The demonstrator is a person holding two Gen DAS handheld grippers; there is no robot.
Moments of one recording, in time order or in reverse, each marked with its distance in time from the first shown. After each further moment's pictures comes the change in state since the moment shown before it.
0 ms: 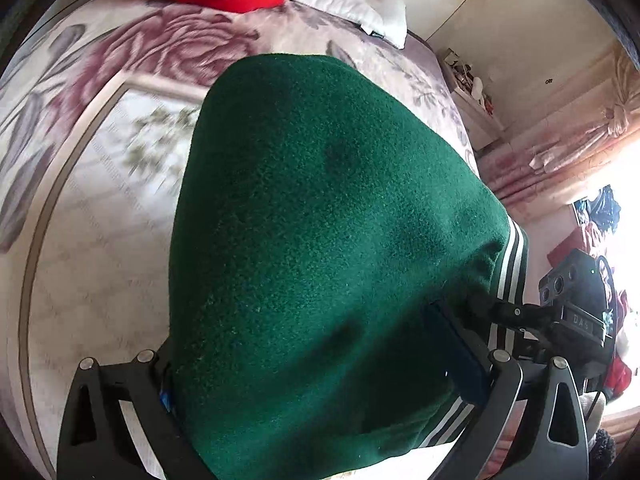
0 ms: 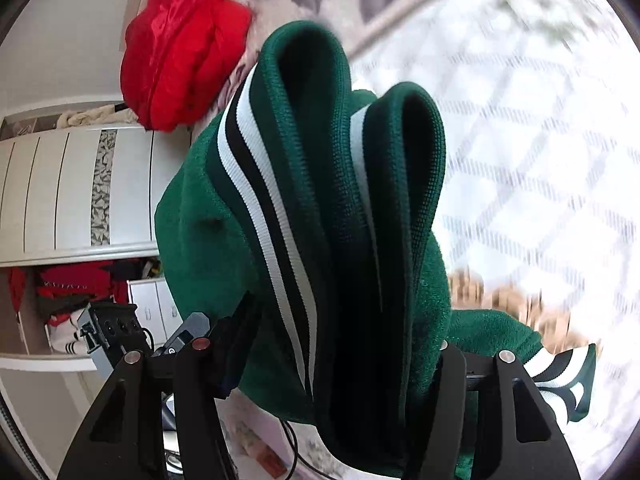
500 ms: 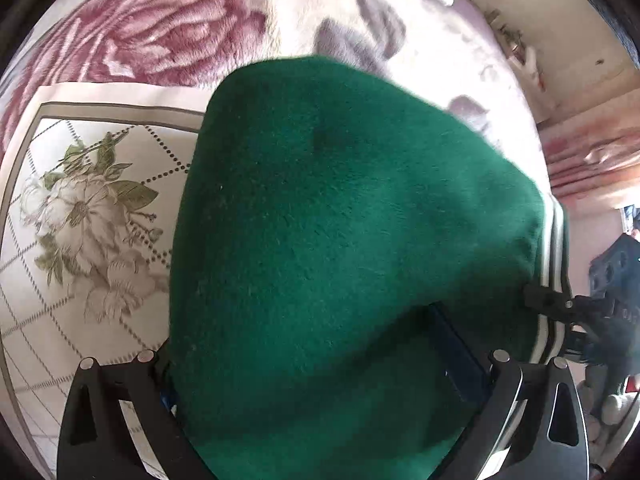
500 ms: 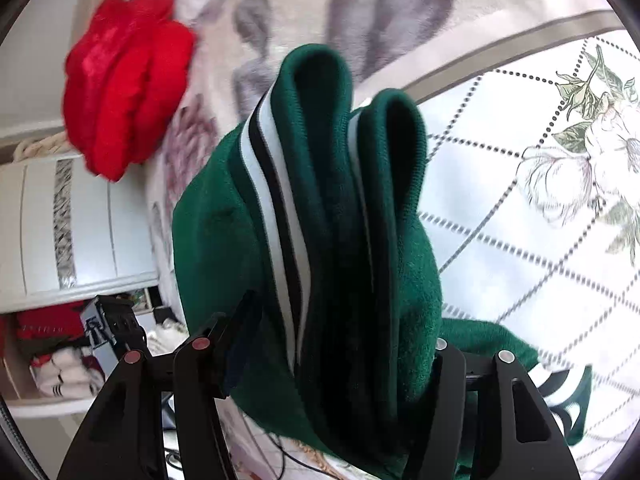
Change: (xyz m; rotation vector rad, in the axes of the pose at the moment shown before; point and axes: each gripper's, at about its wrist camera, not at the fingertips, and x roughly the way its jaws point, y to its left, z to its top) left arm 0.159 0.021 0.109 0.007 0.197 0.121; right arm 0.063 -0.023 0.187 0.071 0.031 -0.132
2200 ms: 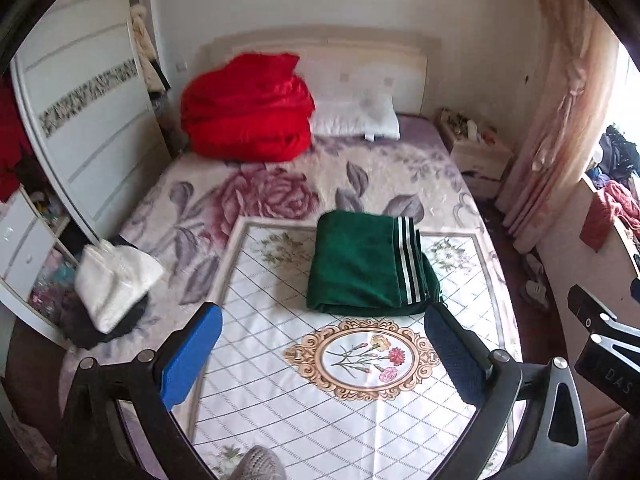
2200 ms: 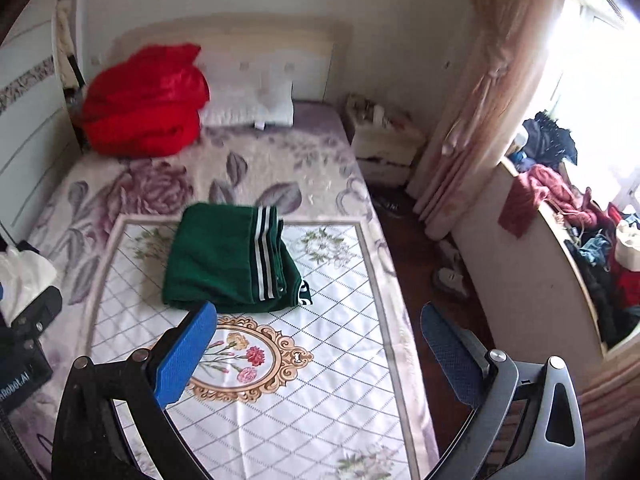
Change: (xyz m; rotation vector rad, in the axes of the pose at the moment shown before) left arm -0.480 -0.119 -0.366 0.193 -0.578 0.287; right arm -0.352 0.240 -0.562 -0.495 -0.759 -0.828
